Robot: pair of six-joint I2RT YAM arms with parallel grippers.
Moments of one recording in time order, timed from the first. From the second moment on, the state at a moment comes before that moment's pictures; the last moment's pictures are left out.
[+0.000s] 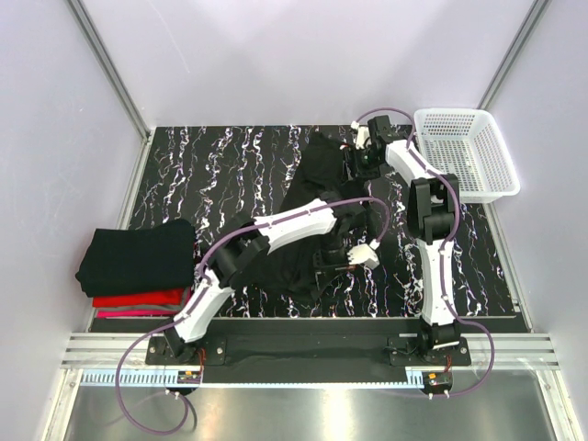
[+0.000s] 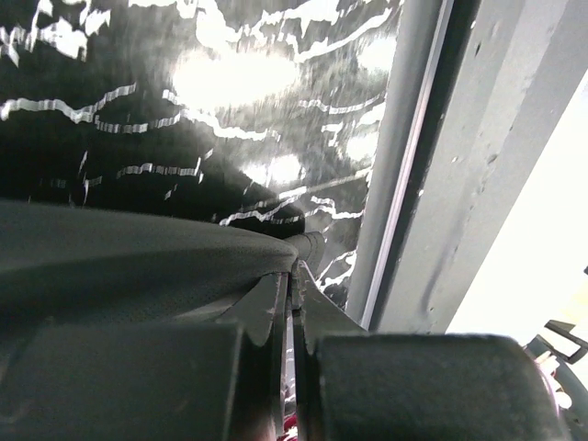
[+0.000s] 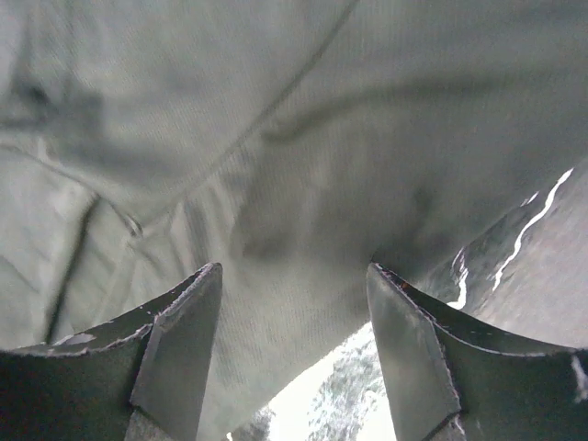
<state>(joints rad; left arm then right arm) -0.97 2.27 1.91 -1.34 0.52 0.57 0.19 2.39 2.03 -0.71 -0.34 -0.01</state>
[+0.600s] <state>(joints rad) -1.00 2.48 2.20 -1.34 0.53 0.55 0.18 2.62 2.37 -0.69 -0.46 0.09</state>
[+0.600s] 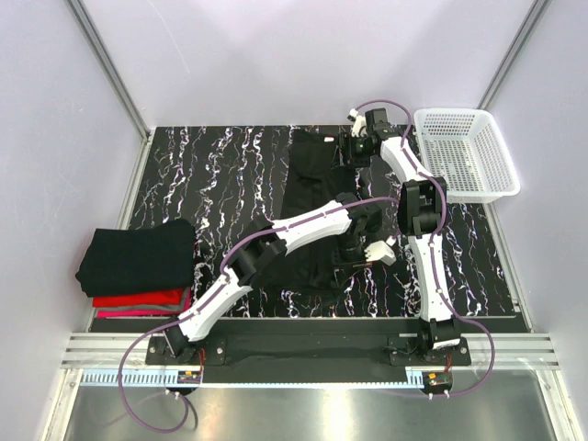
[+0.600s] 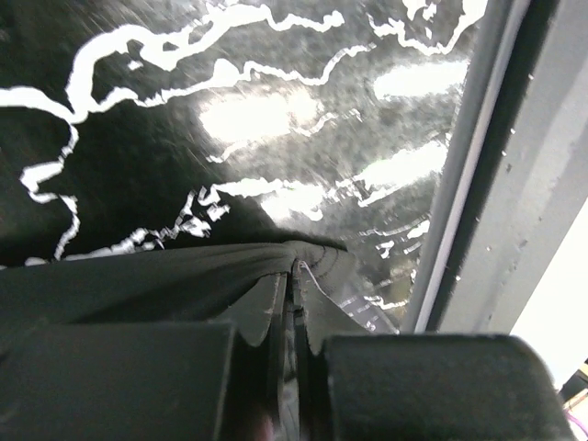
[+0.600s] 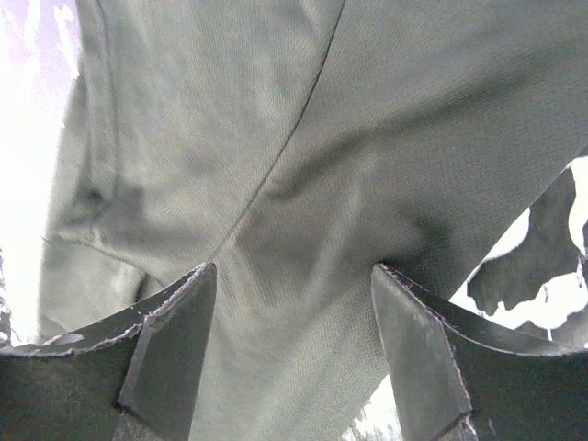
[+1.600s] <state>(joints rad) -0.99 2.41 2.27 -1.20 0.71 0.37 0.09 2.26 2.09 -0.66 -0.51 0.17</state>
